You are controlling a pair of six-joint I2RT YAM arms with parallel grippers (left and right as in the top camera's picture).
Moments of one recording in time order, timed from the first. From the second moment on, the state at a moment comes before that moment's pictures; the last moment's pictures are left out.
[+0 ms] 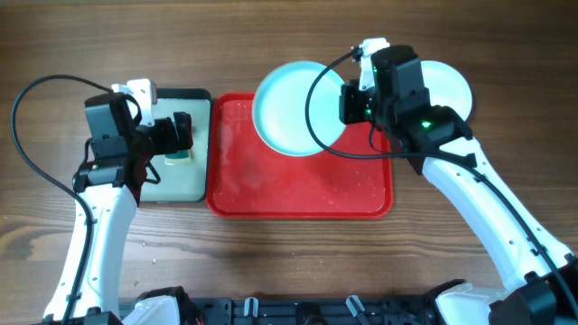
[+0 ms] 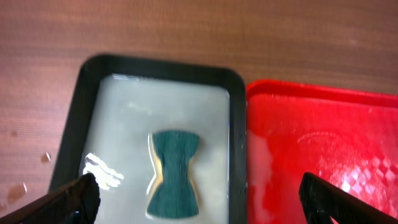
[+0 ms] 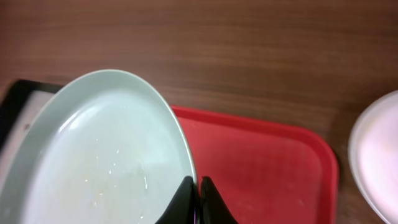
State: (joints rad) left arm 0.14 1.29 0.86 -0.39 0.16 -0.02; right arm 0.40 1.49 1.21 -0.48 -0.05 0.26
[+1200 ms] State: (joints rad) left arm 0.14 1.29 0.86 -0.42 0.17 -0.02; right arm -0.24 1.84 1.18 -0.29 0.10 0.39
